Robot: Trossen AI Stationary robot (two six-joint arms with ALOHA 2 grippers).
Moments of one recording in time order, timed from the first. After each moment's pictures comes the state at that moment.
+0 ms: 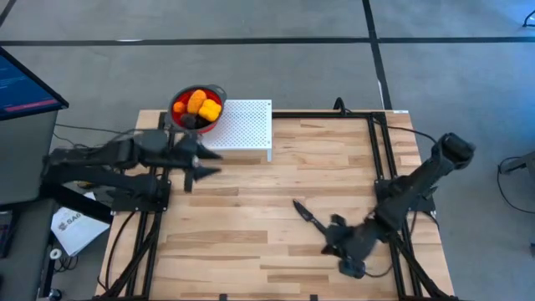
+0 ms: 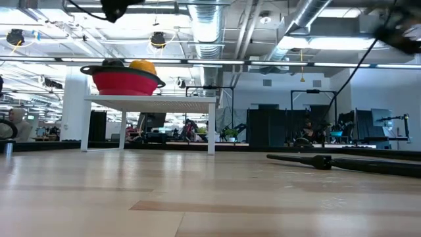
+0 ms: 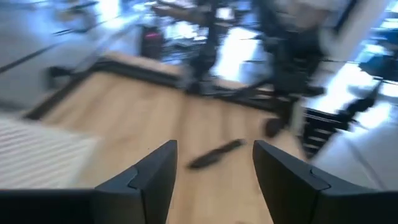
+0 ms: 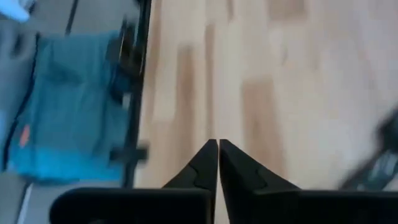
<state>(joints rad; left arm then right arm) 0.04 0.75 0.81 -0.31 0.01 -0.22 0.76 1.37 0.84 -0.30 0.26 0.78</state>
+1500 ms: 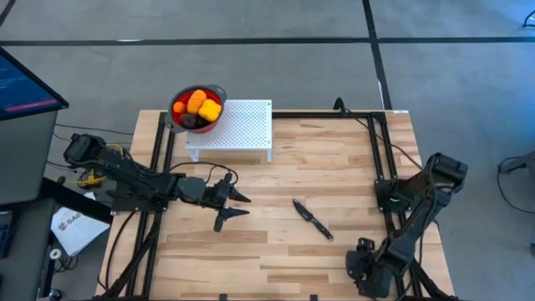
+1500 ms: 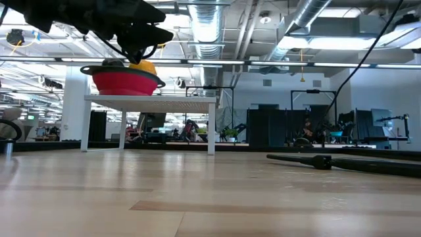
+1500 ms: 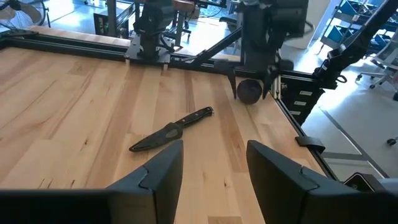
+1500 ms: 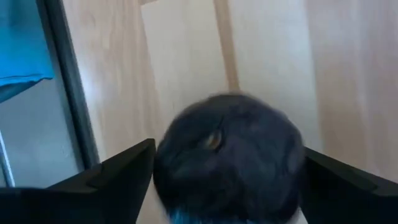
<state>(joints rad) -0.29 1.22 0.49 0.50 -0.16 -0.21 1.09 1.65 0.84 -0.45 0.13 1.27</state>
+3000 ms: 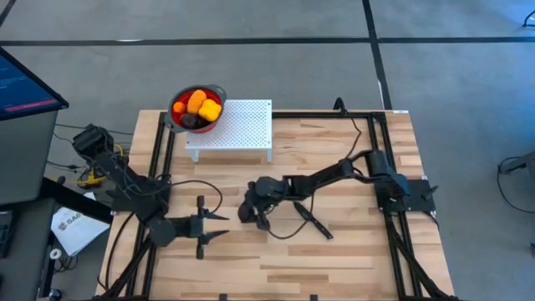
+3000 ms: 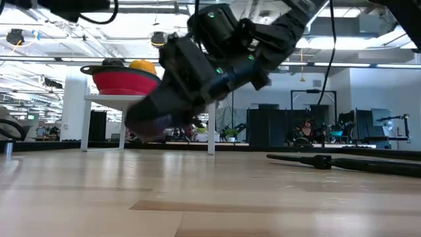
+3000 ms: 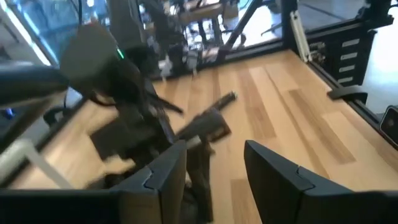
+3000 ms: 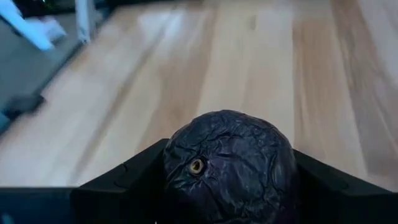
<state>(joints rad) -0.84 1.21 0.49 0.38 -0.93 -0.01 0.07 2.17 1.29 0.35 -0.27 0.11</state>
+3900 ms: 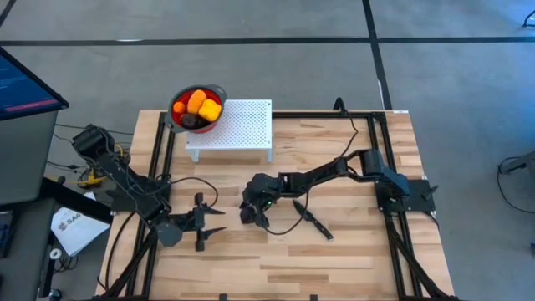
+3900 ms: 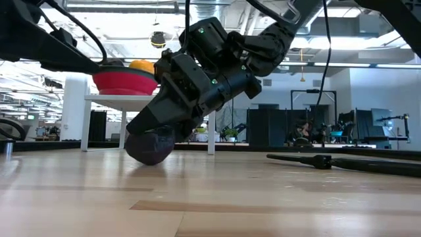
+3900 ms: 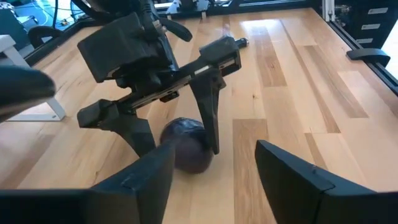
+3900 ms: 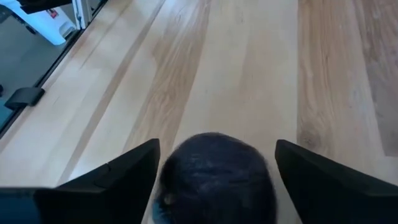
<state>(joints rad) -0.82 1.21 0.38 0.25 -0.89 -0.37 0.04 2.23 1.34 0.28 -0.37 0.14</state>
